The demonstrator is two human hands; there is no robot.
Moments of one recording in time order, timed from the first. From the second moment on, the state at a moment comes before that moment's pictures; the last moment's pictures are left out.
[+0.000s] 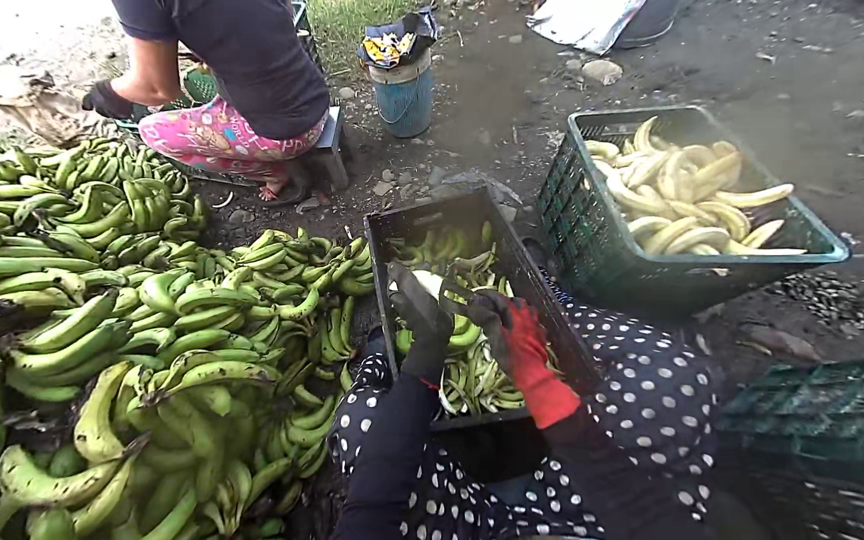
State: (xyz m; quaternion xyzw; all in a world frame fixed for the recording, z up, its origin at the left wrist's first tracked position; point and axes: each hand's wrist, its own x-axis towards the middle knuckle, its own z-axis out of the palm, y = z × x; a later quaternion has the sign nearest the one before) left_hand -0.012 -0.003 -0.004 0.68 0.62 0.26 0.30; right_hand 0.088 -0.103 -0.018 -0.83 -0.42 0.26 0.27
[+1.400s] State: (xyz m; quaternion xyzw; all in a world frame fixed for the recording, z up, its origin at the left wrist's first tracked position) left_hand -0.022 -0.012 -0.013 0.30 0.40 0.37 0.78; right_hand 0.102 -0.126 -0.036 -0.81 -0.50 0.19 0.23
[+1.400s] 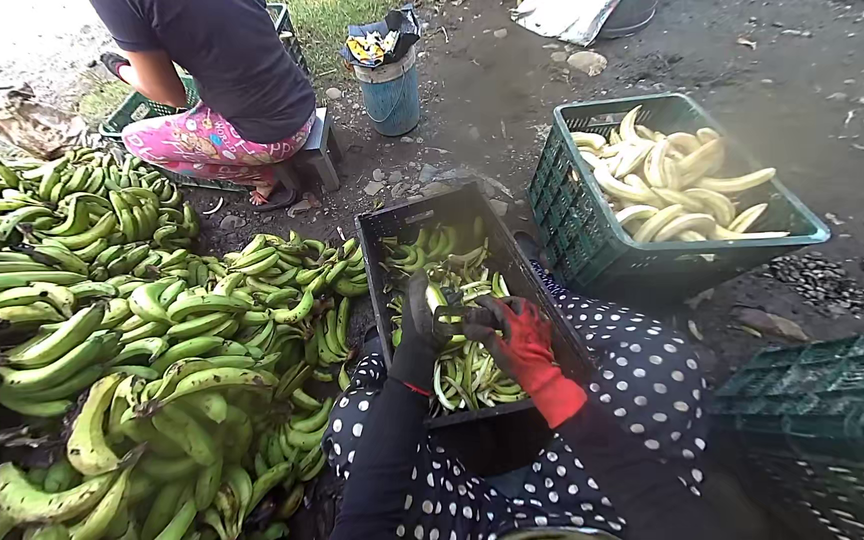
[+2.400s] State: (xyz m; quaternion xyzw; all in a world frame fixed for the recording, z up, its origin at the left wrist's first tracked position) left_hand -0.025 -0.020 -0.017 0.64 0.42 0.29 0.57; right_hand 0.116 -0.111 -0.042 -0.79 -0.42 0.37 0.26
